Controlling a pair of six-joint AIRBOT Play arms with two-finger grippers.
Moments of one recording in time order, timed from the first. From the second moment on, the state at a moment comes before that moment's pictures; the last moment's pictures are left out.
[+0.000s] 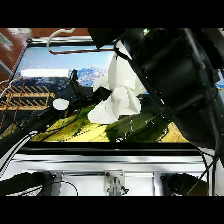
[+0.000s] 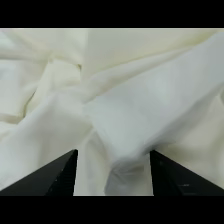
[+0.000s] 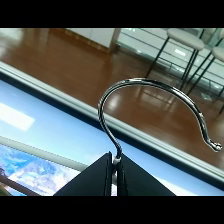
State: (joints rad) left arm -0.55 -1.33 0.98 0.30 -0.27 -1.21; right arm 0.92 -1.34 1.98 -2.34 0.94 1.84
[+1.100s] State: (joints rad) left arm -0.24 -1.23 1.11 0.32 -0.53 -0.97; right arm 0.81 -1.34 1.98 -2.37 0.98 1.85
